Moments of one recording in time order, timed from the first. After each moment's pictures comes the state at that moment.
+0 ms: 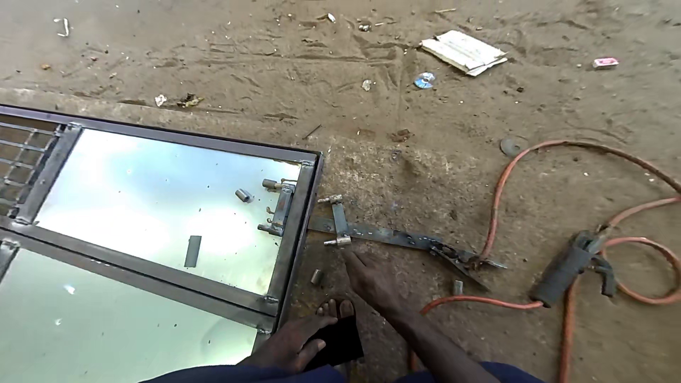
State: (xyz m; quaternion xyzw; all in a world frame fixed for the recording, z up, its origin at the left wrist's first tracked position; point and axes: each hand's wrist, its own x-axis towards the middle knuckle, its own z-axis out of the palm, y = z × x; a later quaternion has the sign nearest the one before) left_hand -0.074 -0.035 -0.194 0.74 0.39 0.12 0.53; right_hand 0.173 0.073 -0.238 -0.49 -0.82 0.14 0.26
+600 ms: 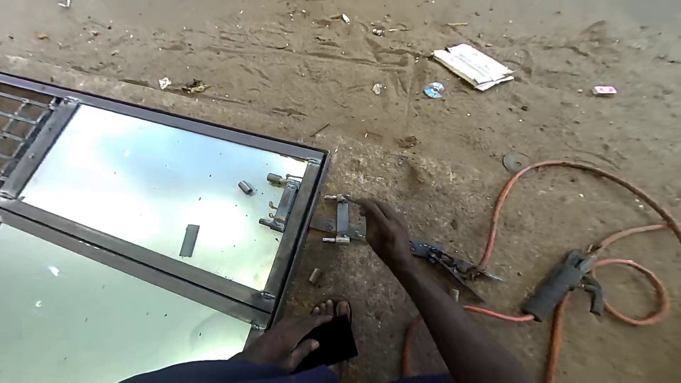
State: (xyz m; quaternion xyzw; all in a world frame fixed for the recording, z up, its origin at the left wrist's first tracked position) left_hand -0.076 -0.037 -0.193 0.73 0.41 0.10 0.54; right_hand 0.189 0.170 -0.215 -0.46 -0.80 0.13 0.37
